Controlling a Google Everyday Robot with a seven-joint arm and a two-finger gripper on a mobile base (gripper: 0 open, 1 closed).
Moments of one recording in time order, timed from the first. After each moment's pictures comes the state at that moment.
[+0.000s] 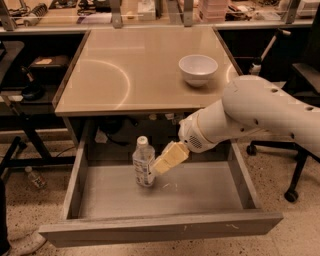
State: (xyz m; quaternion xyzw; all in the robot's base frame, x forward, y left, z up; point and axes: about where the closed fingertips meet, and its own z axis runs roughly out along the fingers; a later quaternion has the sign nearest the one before) arm 0.506 -0.031 0.771 -0.48 0.81 0.20 0.28
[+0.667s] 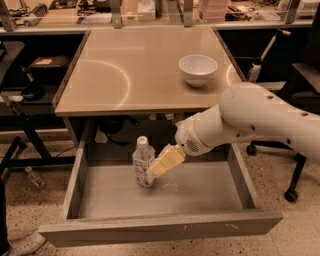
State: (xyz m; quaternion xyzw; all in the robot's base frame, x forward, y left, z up) arm 0.507 -0.019 0.763 -0.48 0.80 0.21 0.29
